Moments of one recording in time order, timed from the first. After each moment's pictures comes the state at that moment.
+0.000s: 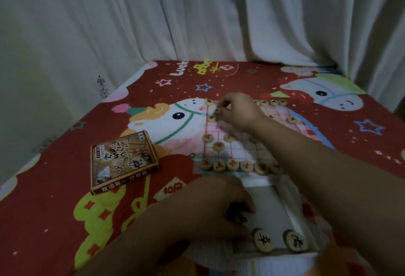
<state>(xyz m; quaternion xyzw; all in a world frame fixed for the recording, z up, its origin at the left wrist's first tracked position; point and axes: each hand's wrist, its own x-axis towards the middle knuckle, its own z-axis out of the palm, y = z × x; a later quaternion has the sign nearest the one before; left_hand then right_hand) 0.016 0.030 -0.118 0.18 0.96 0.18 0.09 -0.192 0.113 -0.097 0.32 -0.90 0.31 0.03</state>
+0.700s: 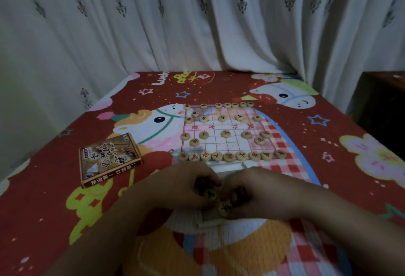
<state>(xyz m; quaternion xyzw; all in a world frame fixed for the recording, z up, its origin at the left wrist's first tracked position) 0.029 0.045 -0.104 0.17 0.94 0.27 0.09 -0.024 0.264 -0.089 0.48 -0.84 0.18 -0.19</state>
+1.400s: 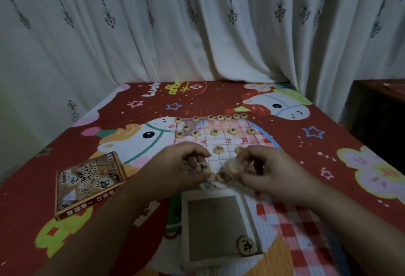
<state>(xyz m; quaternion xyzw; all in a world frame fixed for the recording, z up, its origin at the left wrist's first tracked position) -0.017 0.038 -0.084 0.11 0.92 0.37 -0.09 -0.080 0.283 -0.087 0.33 -0.86 0.39 -0.04</state>
